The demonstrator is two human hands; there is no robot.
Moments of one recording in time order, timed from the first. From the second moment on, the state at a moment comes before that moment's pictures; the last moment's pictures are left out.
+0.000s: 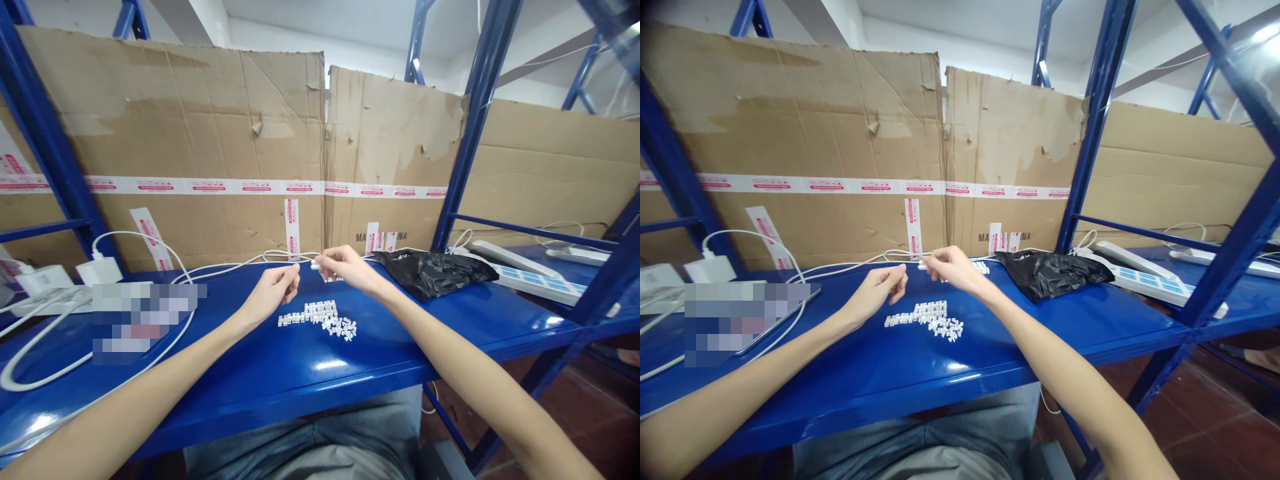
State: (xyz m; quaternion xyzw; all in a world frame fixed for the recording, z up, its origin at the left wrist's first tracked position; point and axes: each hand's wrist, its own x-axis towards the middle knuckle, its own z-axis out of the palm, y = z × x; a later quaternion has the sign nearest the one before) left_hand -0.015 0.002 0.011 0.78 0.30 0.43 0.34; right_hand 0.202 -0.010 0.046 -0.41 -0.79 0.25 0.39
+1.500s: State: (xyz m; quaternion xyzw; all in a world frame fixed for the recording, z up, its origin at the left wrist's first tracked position) left_hand -0.020 -0.002 0.013 0.84 0.34 0.33 0.24; right_hand 0.311 0.062 0.022 -0.66 -0.73 0.12 0.12
